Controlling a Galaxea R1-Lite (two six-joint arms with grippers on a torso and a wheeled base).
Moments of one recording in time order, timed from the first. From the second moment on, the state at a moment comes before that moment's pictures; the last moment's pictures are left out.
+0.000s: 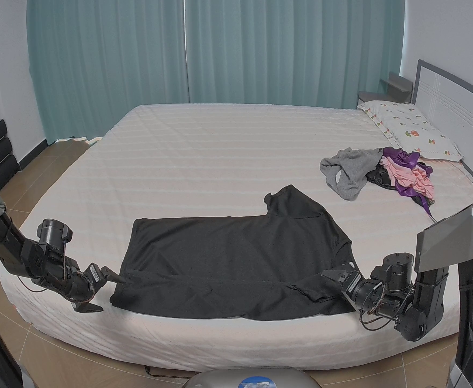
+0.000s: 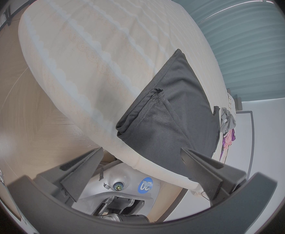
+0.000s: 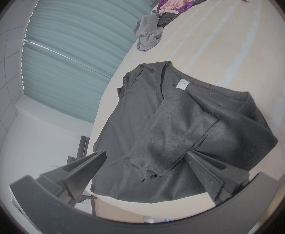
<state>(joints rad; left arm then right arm) 0.12 2.01 -0.69 -0.19 -0.41 -0.68 0.30 2.39 -0.34 -1.55 0.15 0.99</state>
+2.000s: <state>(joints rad) 0.12 2.01 -0.69 -0.19 -0.41 -0.68 0.23 2.24 -0.14 -1.55 0.16 0.97</state>
